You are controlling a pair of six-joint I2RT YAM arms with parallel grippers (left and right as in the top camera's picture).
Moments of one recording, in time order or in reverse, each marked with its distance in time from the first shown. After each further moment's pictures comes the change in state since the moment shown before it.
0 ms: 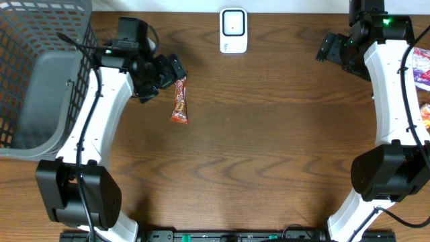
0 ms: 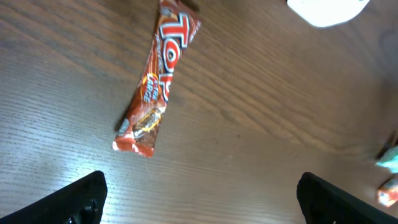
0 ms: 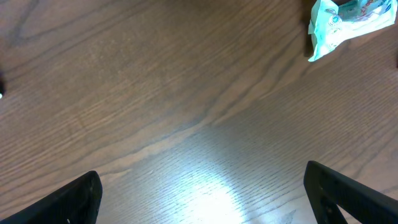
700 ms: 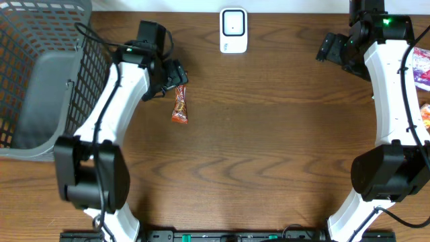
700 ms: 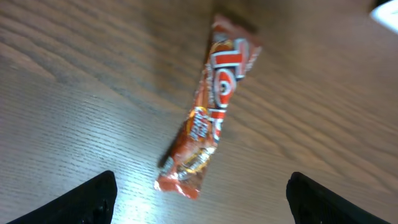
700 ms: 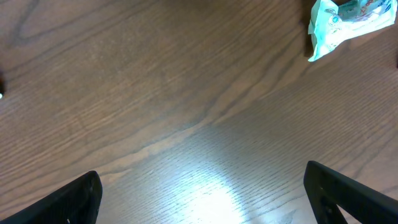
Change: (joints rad) left arm -0.050 0.127 0.000 0.049 -0.245 0.025; right arm 0.000 0.000 0.000 0.000 0.000 0.000
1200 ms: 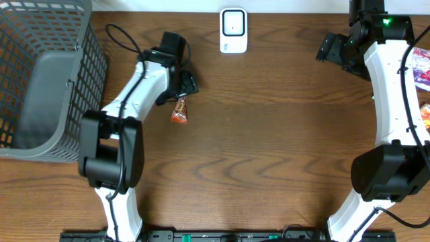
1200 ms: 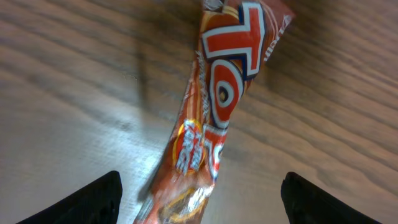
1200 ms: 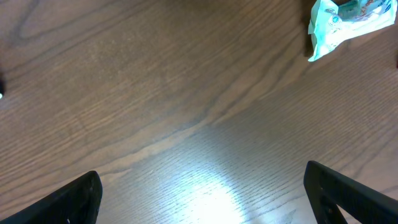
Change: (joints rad) left arm -0.070 0.171 0.000 0.076 -0.051 0.000; right arm 0.000 0.000 0.000 0.000 0.000 0.000
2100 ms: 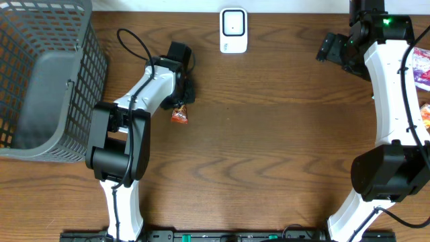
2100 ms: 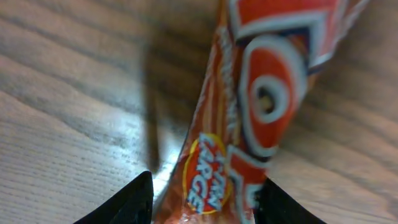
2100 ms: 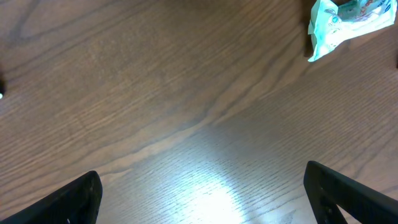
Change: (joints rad) left arm -0.014 0.061 -0.055 0.046 -0.042 0.018; right arm 0.000 0.000 0.000 0.000 0.000 0.000
